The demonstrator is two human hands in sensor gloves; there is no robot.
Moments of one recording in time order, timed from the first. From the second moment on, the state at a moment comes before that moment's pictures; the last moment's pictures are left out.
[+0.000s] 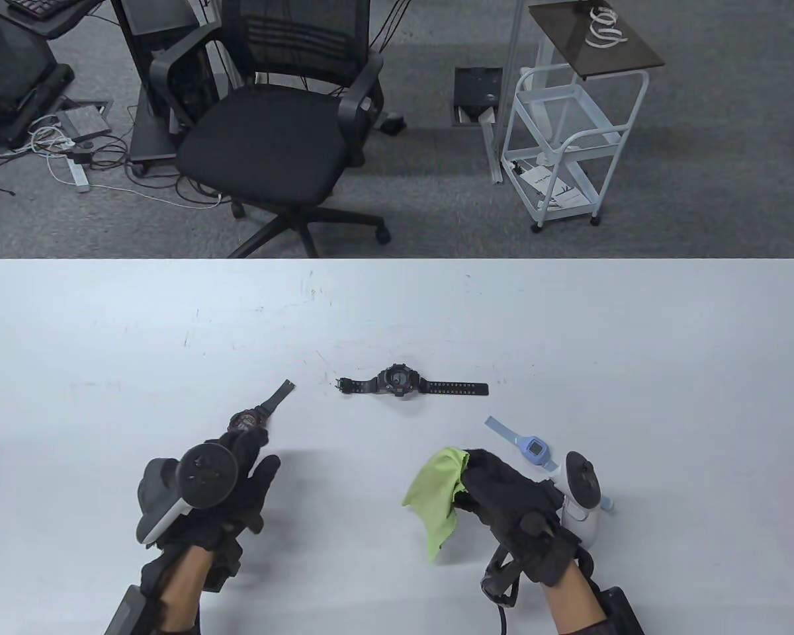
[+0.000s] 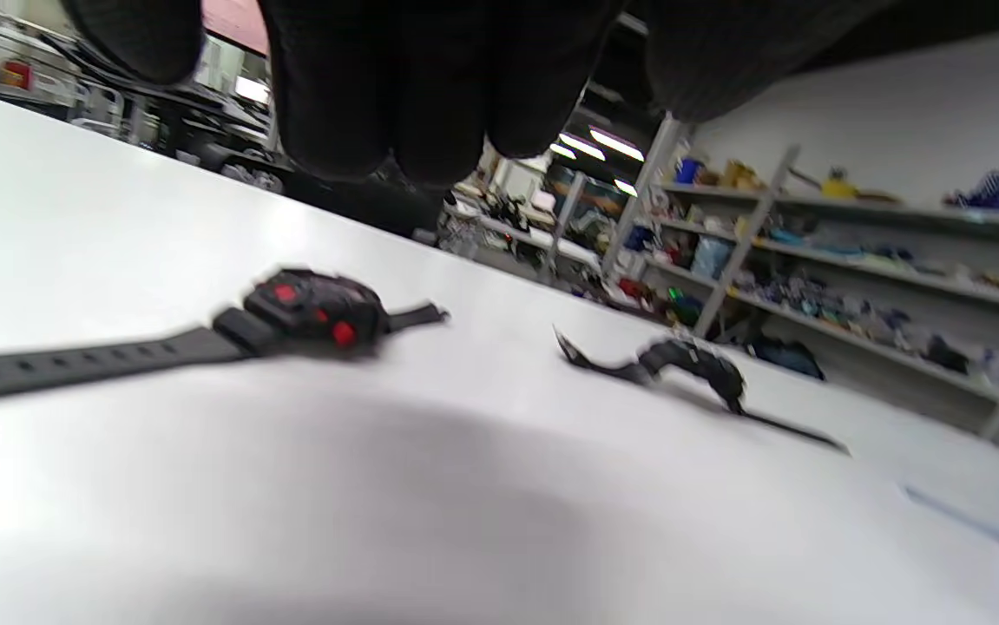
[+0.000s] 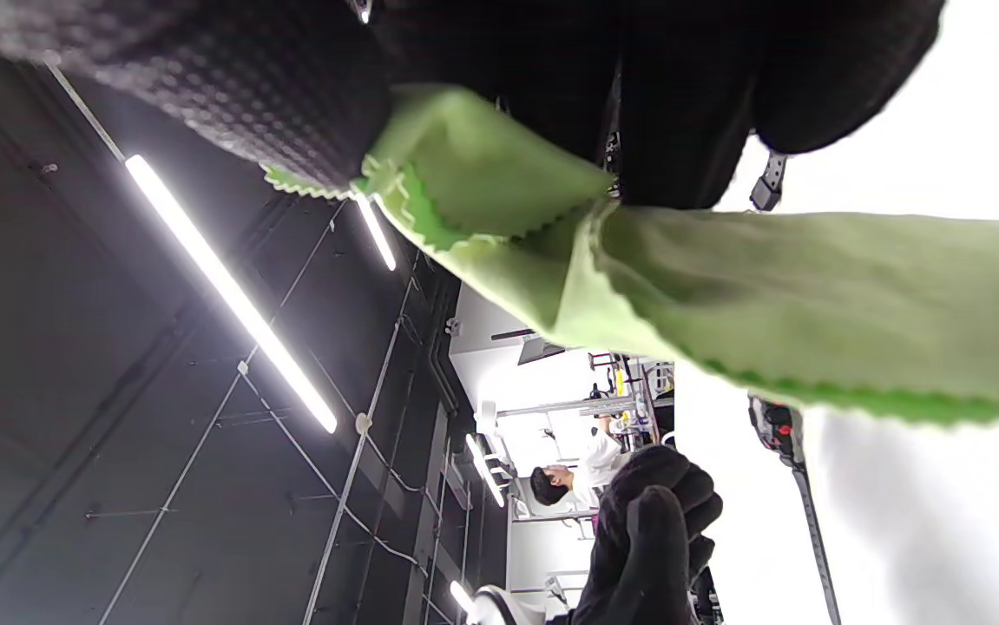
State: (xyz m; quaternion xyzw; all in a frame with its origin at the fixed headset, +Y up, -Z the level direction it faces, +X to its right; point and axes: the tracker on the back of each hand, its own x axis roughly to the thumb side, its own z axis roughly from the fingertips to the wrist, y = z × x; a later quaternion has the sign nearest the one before) left_hand -0.275 -0.695 -0.274 -0.01 -0.05 0.19 0.98; right_hand 0.149 -0.751 -0.268 0.17 0.14 0.60 0.77
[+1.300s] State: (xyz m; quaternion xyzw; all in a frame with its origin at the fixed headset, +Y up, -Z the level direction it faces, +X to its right) left_hand -0.218 -0.752 -0.417 -0.15 0.11 -0.07 0.98; right_hand 0.152 -0.753 -0.276 0.17 0.16 0.64 0.73
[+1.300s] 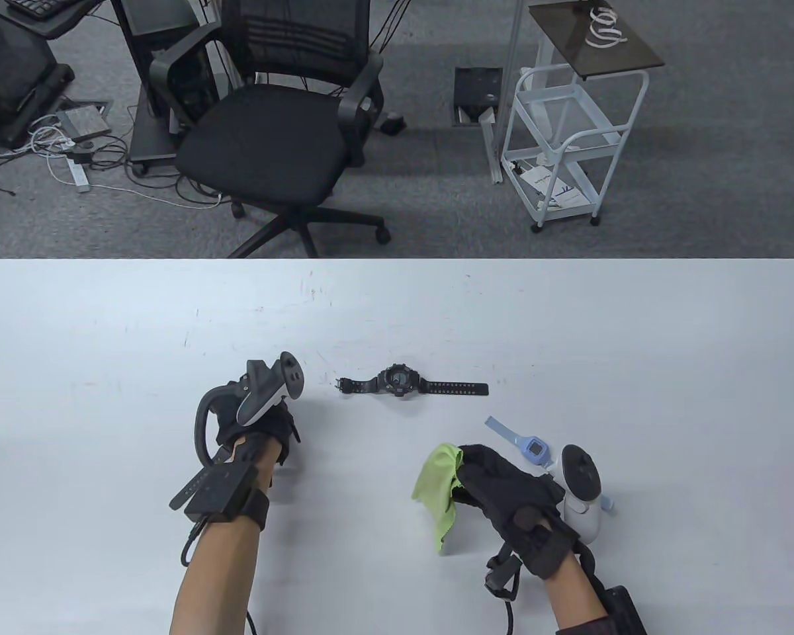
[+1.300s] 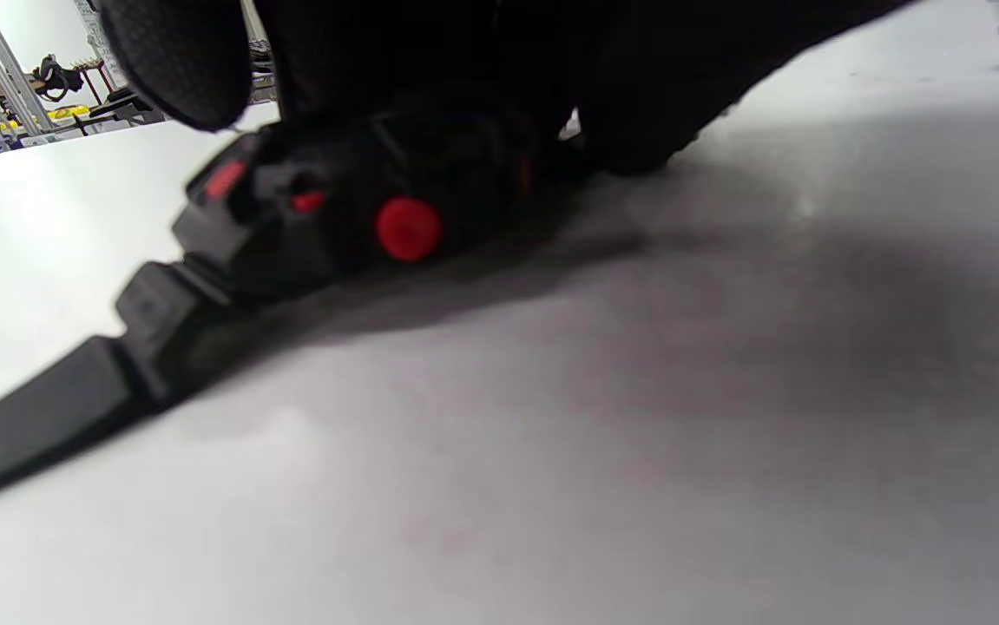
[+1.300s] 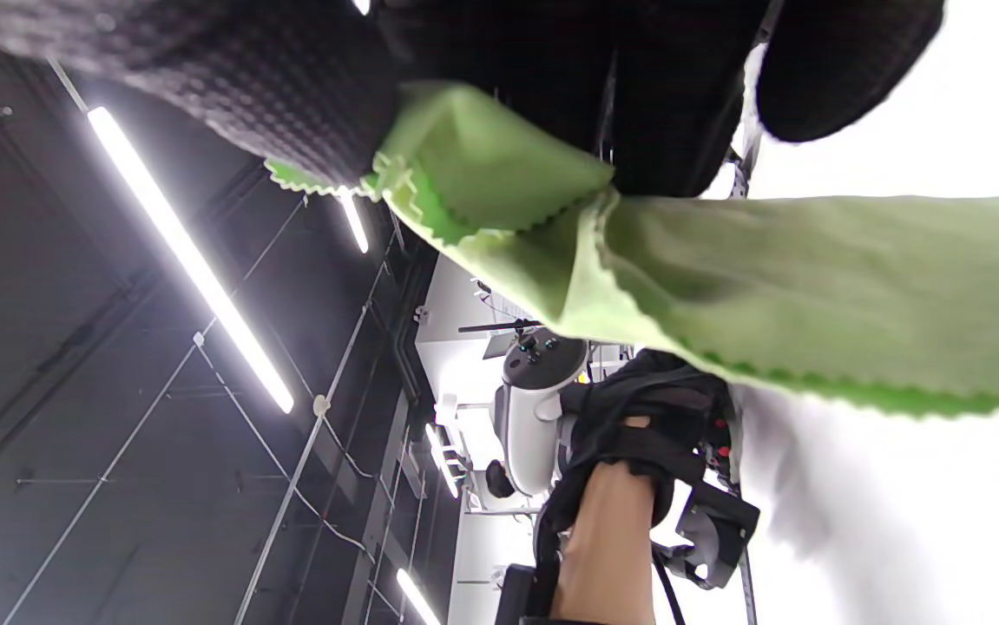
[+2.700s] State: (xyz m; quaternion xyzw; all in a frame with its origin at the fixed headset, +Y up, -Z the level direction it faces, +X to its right) left_hand -0.252 -0.646 -0.258 0.07 -0.04 0.52 0.85; right_hand 0.165 -0.746 -0.276 0.17 0.11 0.63 0.75
